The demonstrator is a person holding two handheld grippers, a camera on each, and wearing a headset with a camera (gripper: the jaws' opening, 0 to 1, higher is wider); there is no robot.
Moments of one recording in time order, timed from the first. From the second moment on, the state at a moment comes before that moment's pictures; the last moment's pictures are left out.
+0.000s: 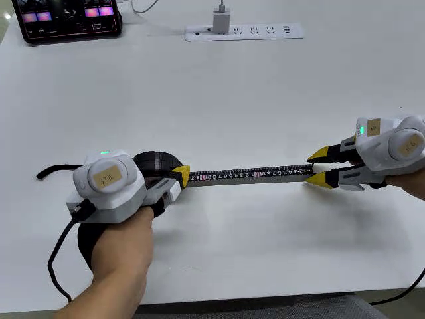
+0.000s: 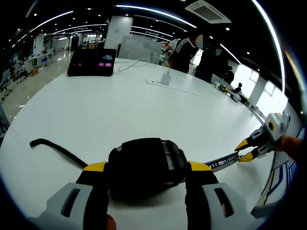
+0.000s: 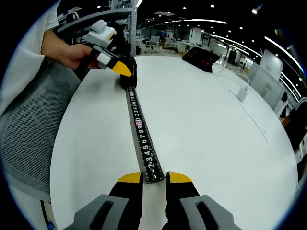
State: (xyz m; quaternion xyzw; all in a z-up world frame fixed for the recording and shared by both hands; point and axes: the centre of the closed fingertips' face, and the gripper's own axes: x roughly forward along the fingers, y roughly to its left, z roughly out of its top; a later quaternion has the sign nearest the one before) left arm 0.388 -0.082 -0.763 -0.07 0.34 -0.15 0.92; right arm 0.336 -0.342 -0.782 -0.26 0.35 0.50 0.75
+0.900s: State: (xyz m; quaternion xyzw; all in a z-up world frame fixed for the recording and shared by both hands) left arm 0.387 -0.083 -0.763 -0.08 0.35 -0.16 0.92; right arm 0.335 -0.342 -0.787 -0.29 0.35 0.53 0.71
